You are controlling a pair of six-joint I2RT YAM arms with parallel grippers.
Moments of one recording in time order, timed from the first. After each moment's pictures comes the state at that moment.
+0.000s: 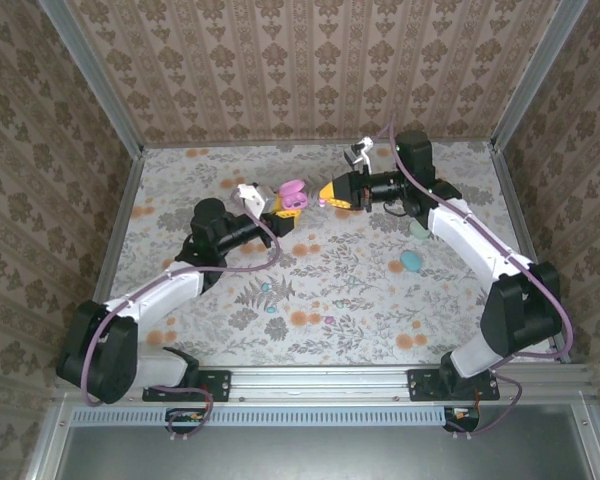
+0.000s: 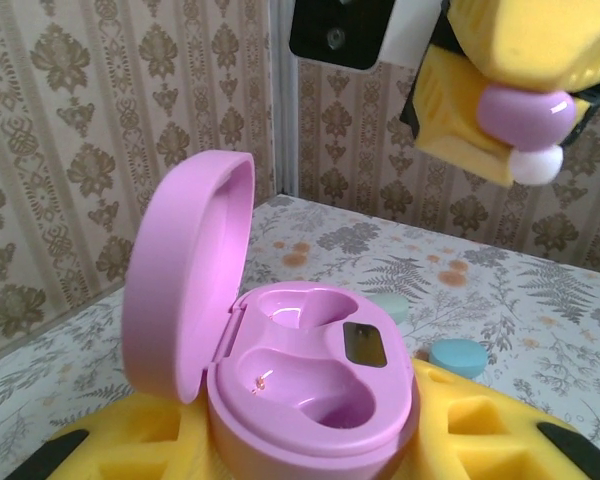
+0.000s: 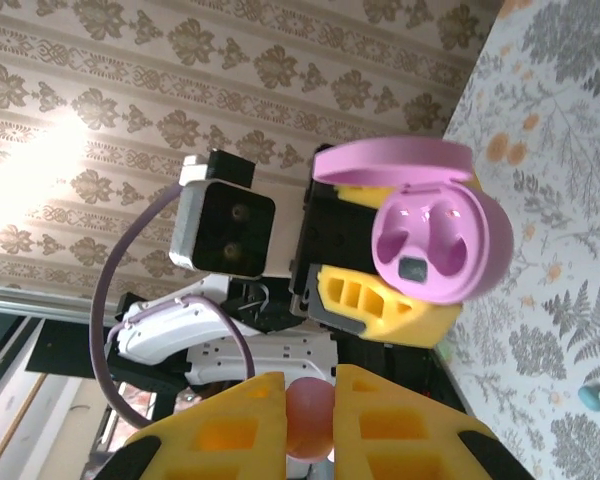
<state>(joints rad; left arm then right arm) -0.50 1.29 0.69 0.58 0.62 0.02 0.30 1.54 1.28 -0.09 -1.20 0.89</state>
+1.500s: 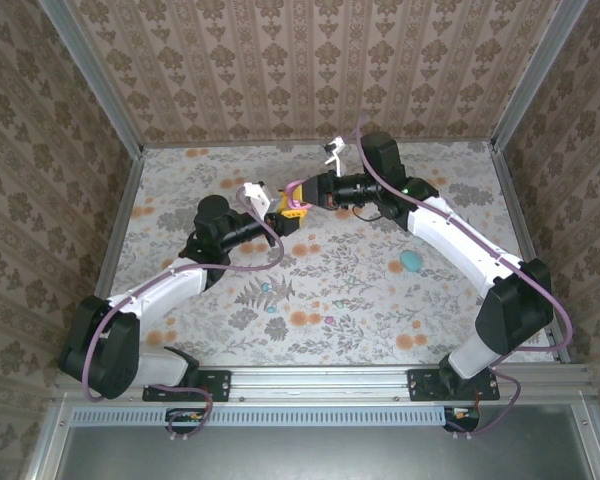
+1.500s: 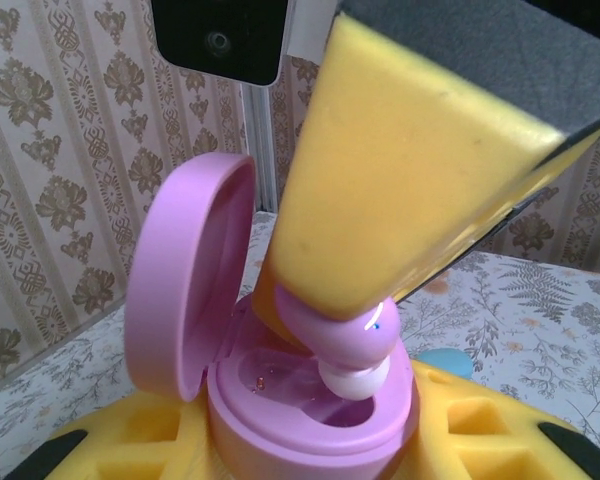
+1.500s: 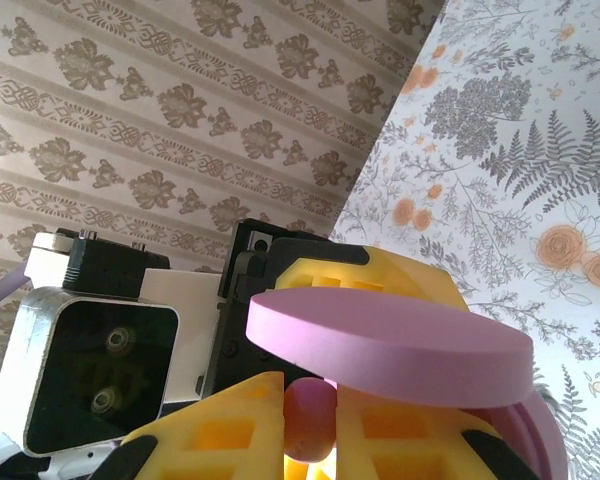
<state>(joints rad) -0.53 1.32 0.72 0.59 0.65 0.04 0.49 1.58 1.41 -0.26 -0.80 0.71</state>
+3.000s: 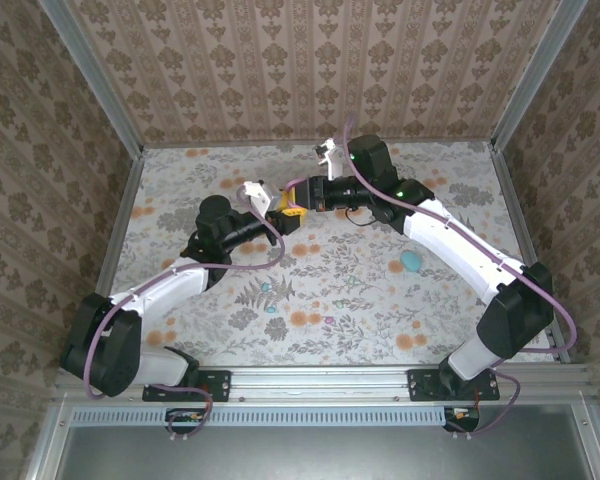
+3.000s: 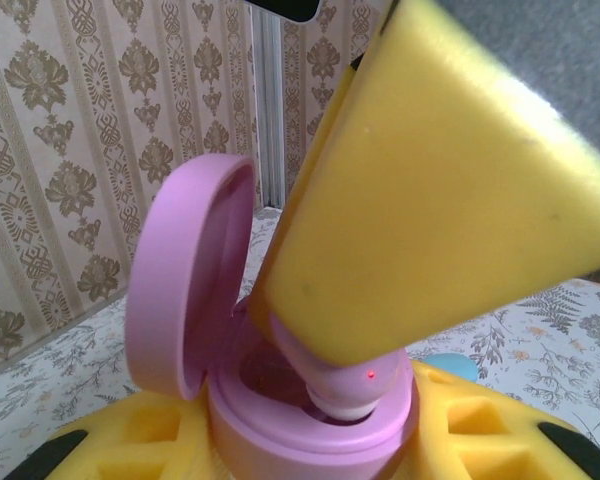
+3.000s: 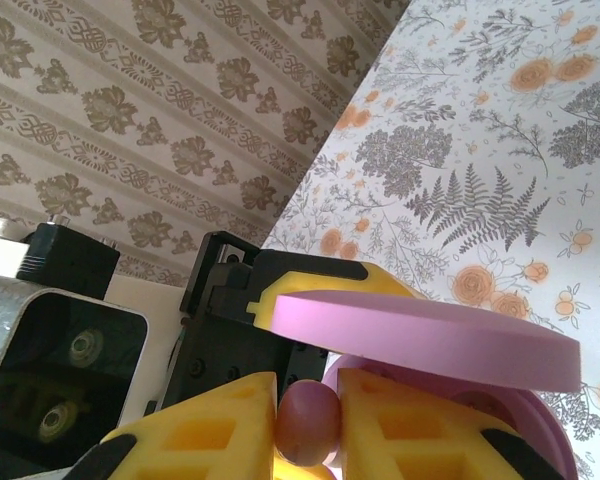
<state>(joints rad) -0.54 1.33 0.72 0.61 0.62 0.01 0.55 1.57 1.46 -0.36 -0.57 0.55</state>
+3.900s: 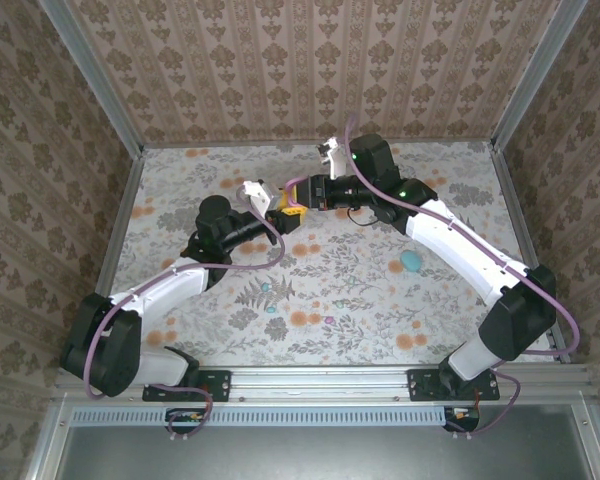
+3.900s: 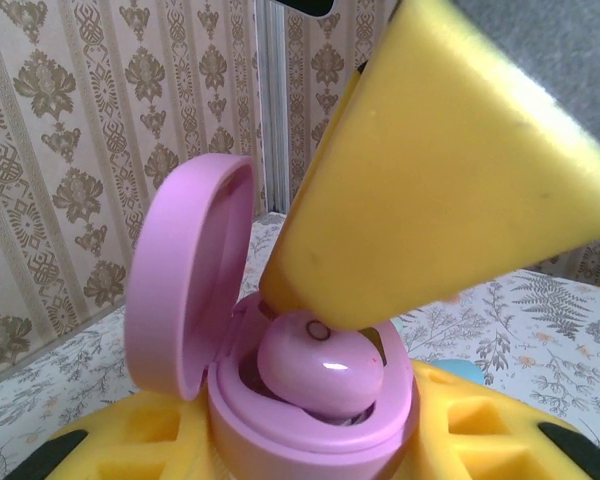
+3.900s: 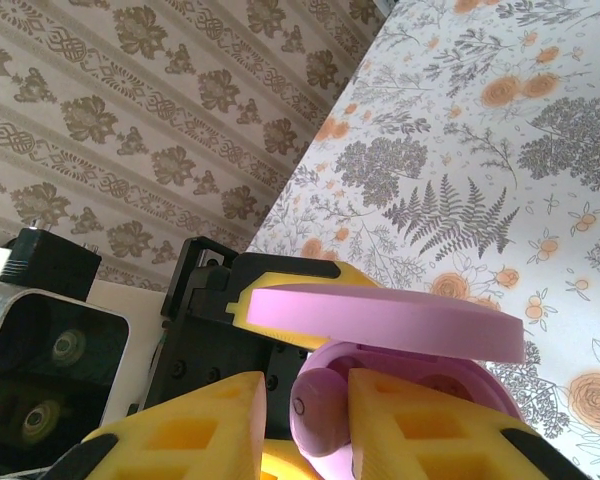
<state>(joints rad) -0.54 1.33 0.72 0.62 0.61 0.01 0.56 1.55 1.46 -0.38 -0.51 0.53</state>
